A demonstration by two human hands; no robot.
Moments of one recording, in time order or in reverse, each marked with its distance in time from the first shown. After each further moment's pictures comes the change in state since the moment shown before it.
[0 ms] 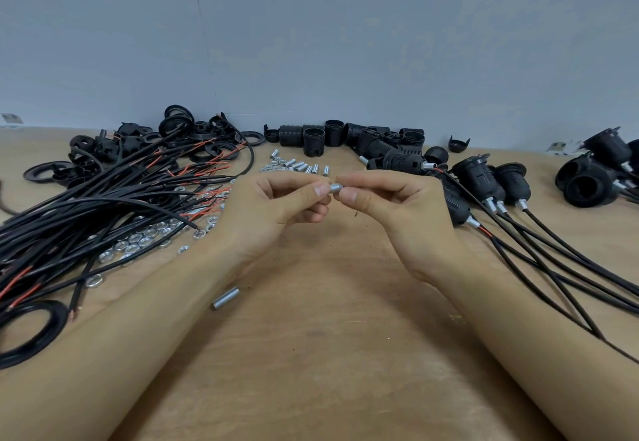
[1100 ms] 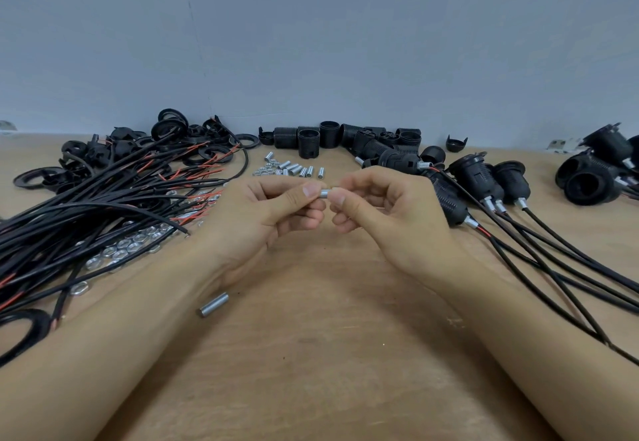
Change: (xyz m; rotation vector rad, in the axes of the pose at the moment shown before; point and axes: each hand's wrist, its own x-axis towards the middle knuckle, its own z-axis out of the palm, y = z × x) left_hand -0.001 0.001 0.000 -0.106 -0.070 -0.078; right_hand -0.005 -0.005 0.001 -0.147 -0.088 -0.043
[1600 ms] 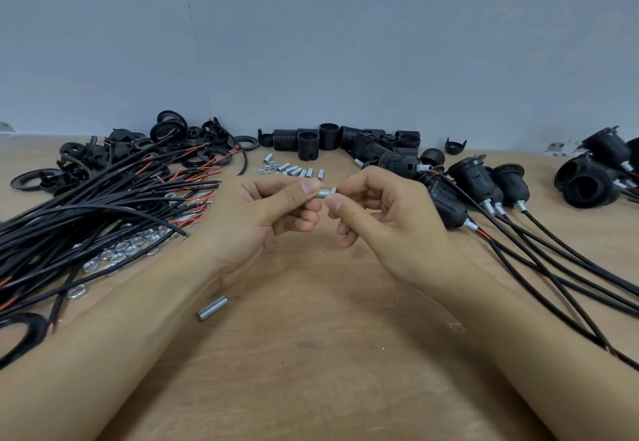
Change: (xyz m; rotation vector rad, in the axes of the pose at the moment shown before) left_hand -0.002 0.004 0.002 0.000 0.032 0.049; right_hand -0.002 -0.003 0.001 -0.108 -0.053 -0.036
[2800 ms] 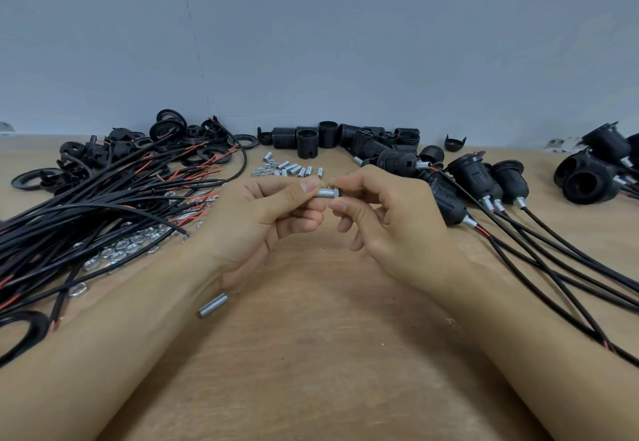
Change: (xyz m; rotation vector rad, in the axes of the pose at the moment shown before) left_hand -0.003 0.001 0.003 -0.009 -0.032 -0.058; right_hand -0.001 0.004 -0.003 -0.250 0.009 -0.191
